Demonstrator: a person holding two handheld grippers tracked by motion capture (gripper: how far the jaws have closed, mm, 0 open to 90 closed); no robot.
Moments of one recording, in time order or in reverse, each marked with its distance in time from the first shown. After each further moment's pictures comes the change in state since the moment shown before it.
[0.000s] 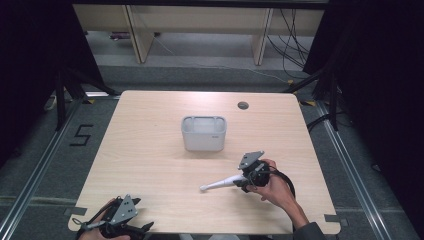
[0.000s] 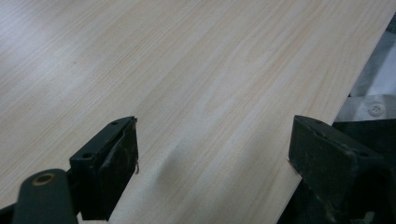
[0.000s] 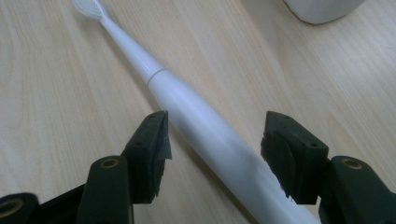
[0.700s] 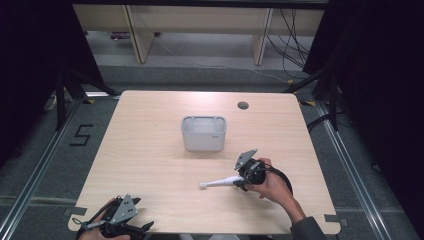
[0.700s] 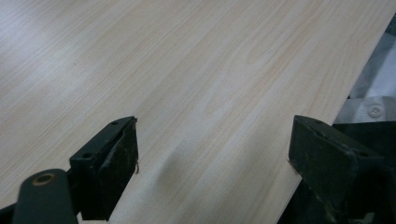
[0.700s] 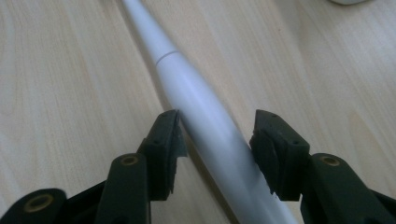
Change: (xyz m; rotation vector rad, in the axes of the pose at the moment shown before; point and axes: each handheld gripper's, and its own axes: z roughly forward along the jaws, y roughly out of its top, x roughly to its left) left arm 0.001 0.001 -0.001 0.008 -0.001 0.018; right arm -0.003 0.006 0.010 0.092 0.051 -0.022
